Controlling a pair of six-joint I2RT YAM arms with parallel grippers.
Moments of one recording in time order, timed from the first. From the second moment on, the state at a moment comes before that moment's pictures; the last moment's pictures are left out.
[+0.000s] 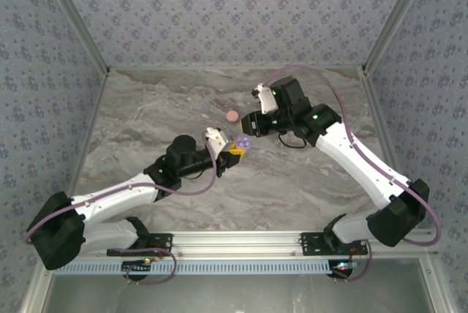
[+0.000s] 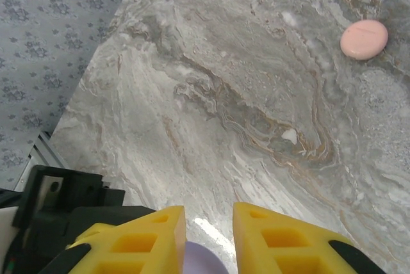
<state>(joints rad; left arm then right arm) -0.86 1.15 0.60 0.37 0.29 -0.02 0.62 1.38 1.37 -0.73 -0.36 0.36</state>
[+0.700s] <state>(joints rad) -0.87 1.14 0.61 0.31 0.24 0.01 0.63 1.43 1.39 -0.78 -0.43 0.35</state>
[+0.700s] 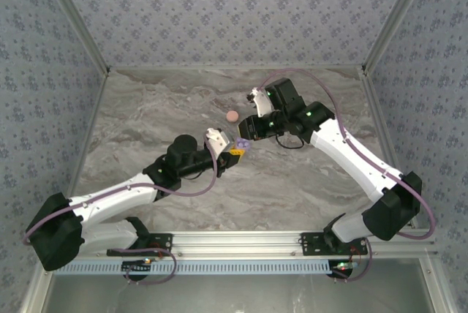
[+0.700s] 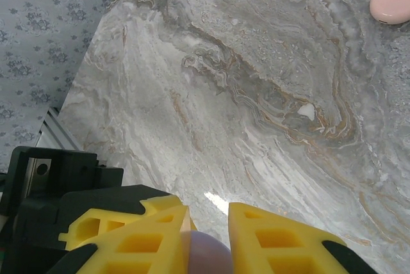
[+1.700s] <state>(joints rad) -0.79 1.21 0.71 0.18 0.02 -0.22 0.59 1.43 1.40 -0.85 -0.24 0.37</state>
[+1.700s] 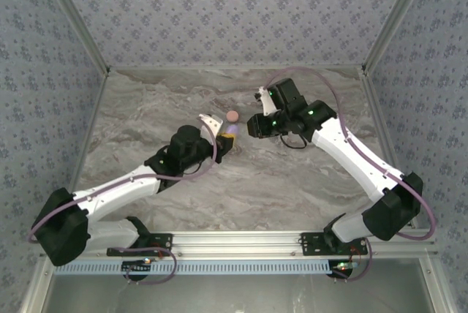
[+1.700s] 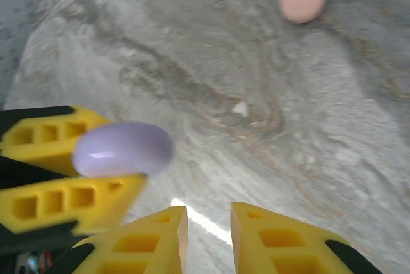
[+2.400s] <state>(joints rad) -0.58 1.72 1.05 -0.15 0.25 -0.66 0.48 1.36 1.28 -0.87 -0.18 0.41</state>
